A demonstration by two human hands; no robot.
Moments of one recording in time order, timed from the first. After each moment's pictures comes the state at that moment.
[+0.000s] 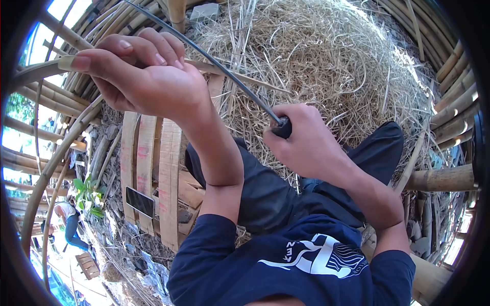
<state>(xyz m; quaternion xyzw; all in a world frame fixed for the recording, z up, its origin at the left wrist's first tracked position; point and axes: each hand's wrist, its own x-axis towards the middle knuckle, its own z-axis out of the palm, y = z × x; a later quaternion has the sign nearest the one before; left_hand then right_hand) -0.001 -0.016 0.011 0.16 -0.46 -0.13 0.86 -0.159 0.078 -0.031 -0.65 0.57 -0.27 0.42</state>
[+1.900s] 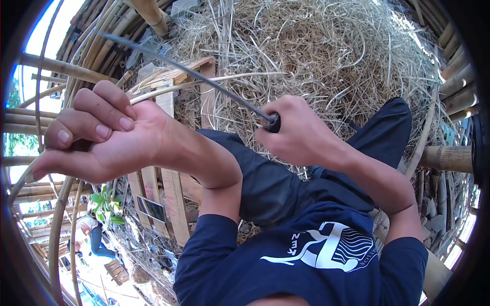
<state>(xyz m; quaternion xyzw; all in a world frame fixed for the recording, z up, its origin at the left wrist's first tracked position) -0.006 -0.005 0.016 0.13 -0.53 -0.09 0.83 -0.184 0.057 -0.071 -0.66 0.53 -0.27 0.46</state>
